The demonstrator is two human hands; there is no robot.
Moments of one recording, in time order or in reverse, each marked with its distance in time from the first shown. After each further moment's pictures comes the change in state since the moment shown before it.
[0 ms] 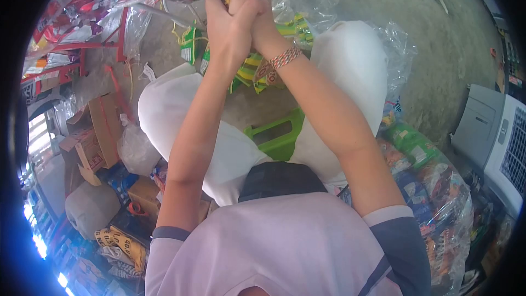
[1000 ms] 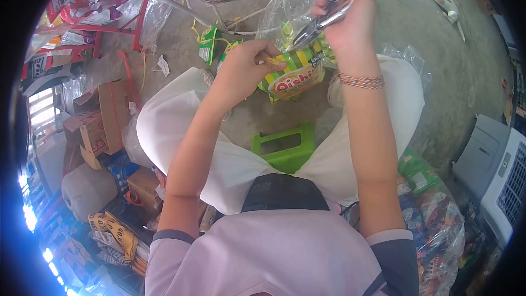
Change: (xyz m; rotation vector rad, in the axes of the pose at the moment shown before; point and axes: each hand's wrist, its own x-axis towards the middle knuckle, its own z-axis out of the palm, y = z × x) left_hand -0.015 -0.051 -0.052 0.226 -0.438 0.053; right_hand 0.028 -0.012 -0.090 1.096 0.263 0.748
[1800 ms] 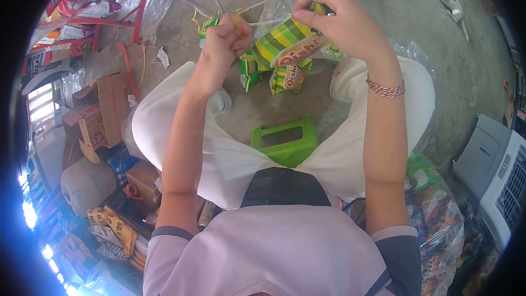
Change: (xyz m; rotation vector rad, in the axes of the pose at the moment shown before) left_hand -0.005 -0.022 -0.033 -0.664 -0.041 -0.100; right_hand -0.031 -0.009 -0.002 -1.528 -0.671 -0.454
